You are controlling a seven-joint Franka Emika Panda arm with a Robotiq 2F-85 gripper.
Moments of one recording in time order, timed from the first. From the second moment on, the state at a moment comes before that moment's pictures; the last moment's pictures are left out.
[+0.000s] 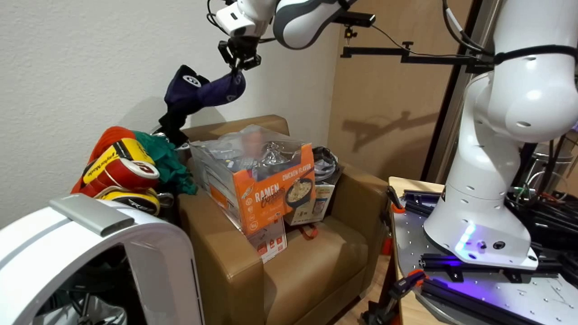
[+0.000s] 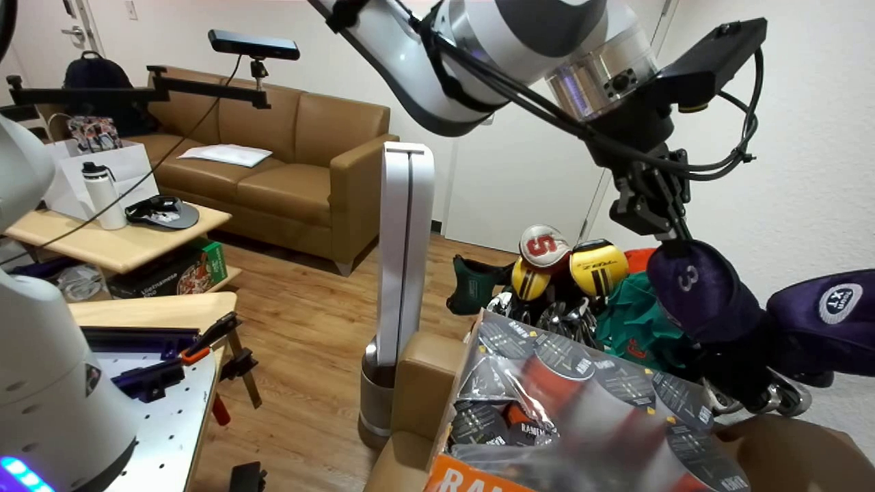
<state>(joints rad) 0.01 0.05 -0.18 -2.08 -0.78 2.68 -1.50</state>
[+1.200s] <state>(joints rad) 0.02 -0.25 -0.10 -2.30 -0.30 2.37 -1.59</state>
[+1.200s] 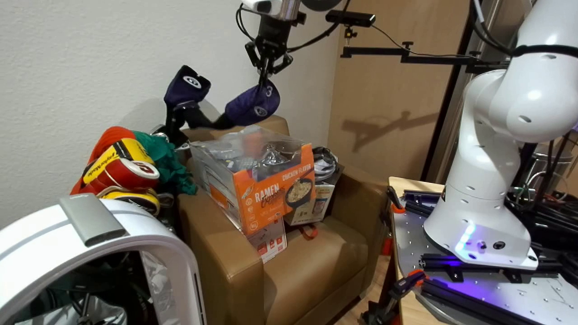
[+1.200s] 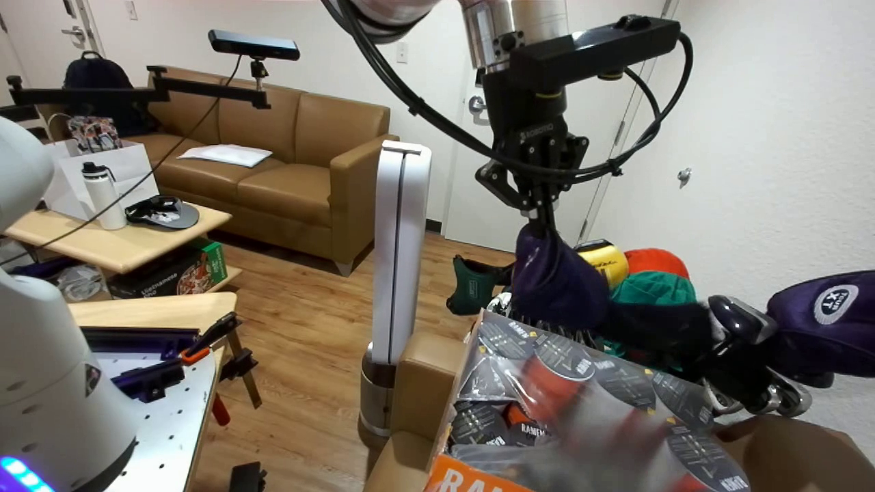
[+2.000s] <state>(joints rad) 0.04 -0.17 -0.25 -2.23 0.09 2.30 -2.15</state>
